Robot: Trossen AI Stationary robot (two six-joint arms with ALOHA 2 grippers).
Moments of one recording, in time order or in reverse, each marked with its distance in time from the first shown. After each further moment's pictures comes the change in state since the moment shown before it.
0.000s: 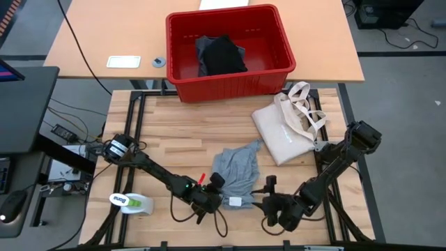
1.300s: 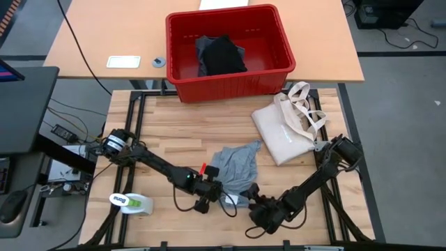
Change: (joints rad) left arm 0.082 -0.055 -0.001 -0.097 0.182 -0.430; right arm -0.088 0.306 0.071 0.129 -0.058 -0.625
